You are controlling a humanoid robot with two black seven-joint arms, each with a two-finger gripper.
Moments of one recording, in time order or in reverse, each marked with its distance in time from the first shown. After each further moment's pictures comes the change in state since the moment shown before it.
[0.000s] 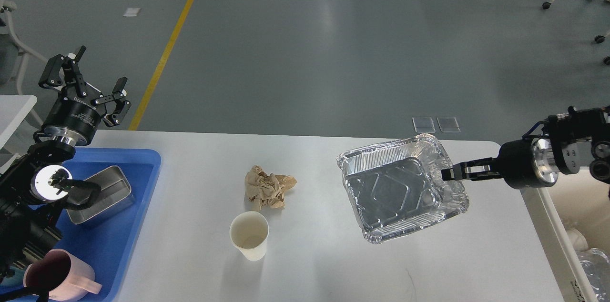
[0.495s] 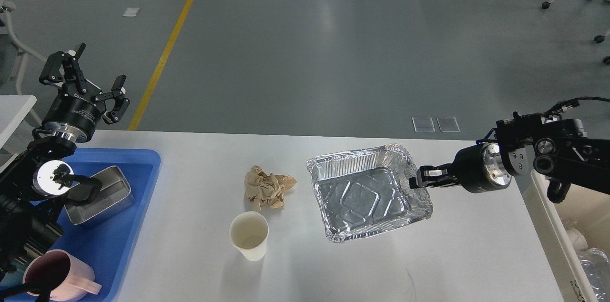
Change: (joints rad) left arm -0.018 -0.004 -0.001 0.002 0.004 0.047 0.010; right arm 0.005 0.168 -0.020 -0.028 0.203 0.000 -0.179
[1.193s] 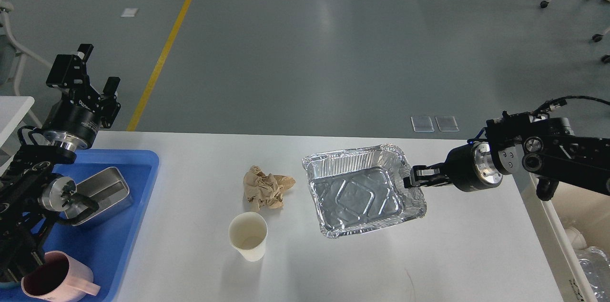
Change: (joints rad) left arm 0.117 0.083 0.114 -0.244 0.254 0.234 -0.160; right arm 0.004 0.041 -0.006 -0.029 0.004 -0.001 -0.017
